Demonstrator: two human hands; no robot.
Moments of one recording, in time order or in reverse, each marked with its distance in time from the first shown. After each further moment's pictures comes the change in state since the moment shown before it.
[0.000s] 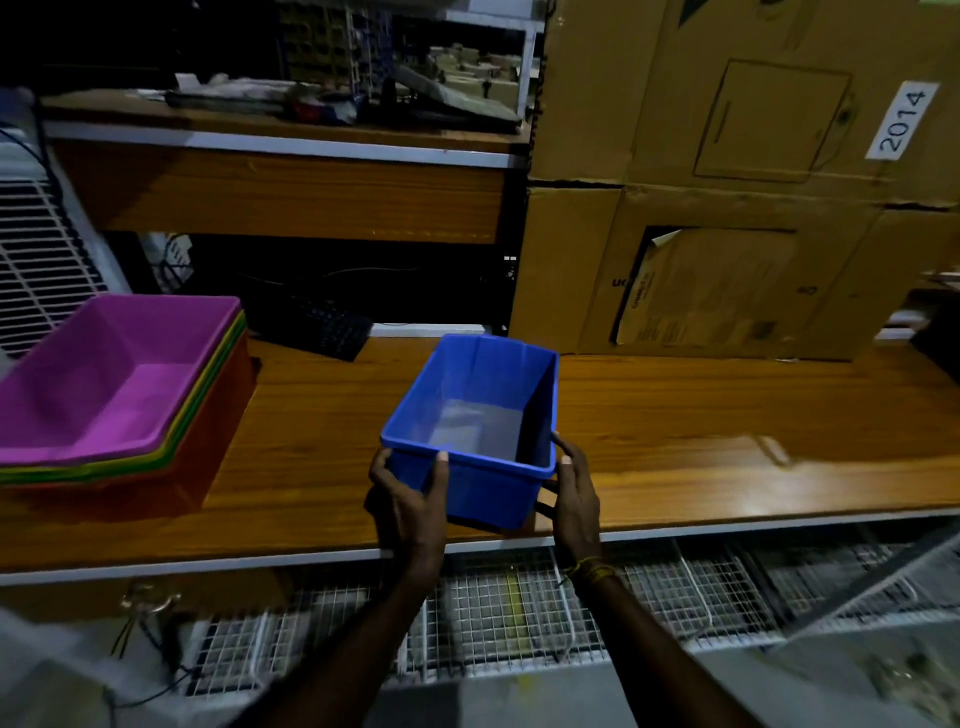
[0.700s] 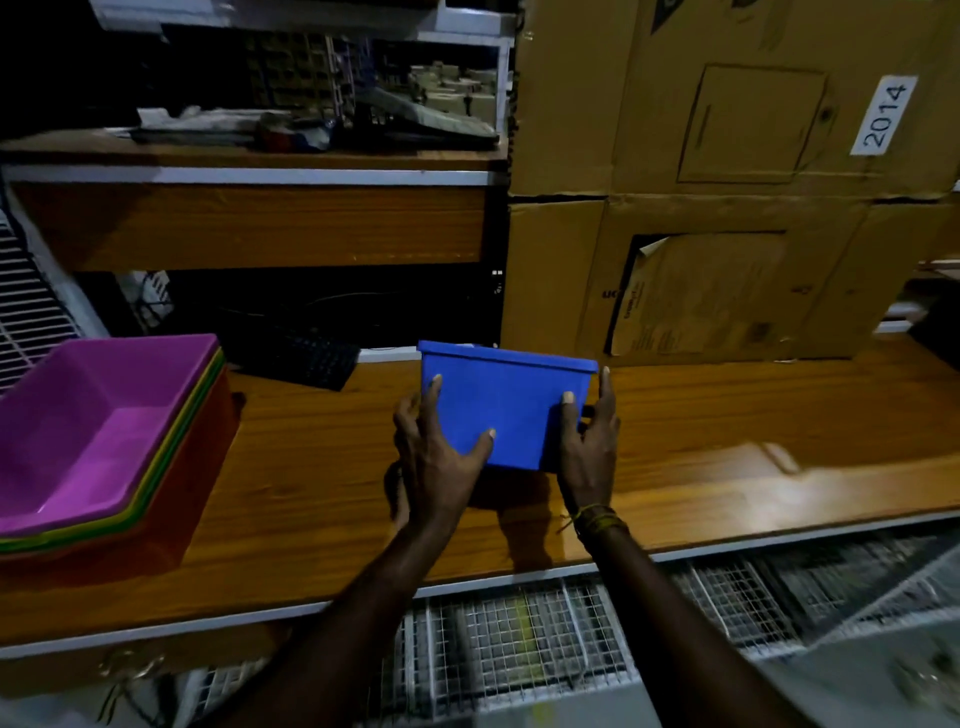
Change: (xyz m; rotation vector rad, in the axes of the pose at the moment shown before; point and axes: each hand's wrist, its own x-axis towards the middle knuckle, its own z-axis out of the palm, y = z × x) left_hand 0.051 0.070 0.051 0.269 -0.138 0.484; right_hand 0.077 -0.052 0.009 -0.280 0.238 -0.302
